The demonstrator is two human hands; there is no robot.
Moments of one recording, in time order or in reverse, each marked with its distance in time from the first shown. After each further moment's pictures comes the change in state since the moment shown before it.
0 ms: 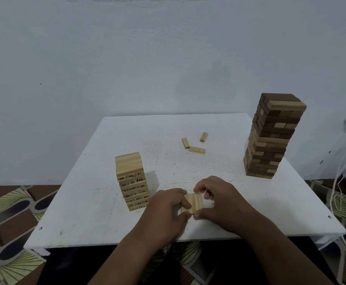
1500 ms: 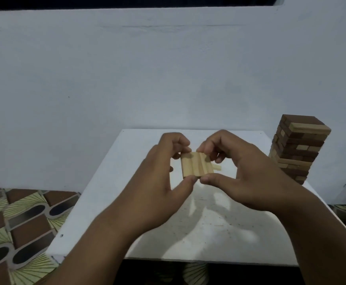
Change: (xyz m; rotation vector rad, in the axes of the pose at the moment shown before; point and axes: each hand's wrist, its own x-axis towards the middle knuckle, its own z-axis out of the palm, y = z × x) left_hand 0.011 0.066 -0.119 -0.061 0.179 0.132; right_hand 0.013 -0.104 -0.099 0.163 0.129 -0.362
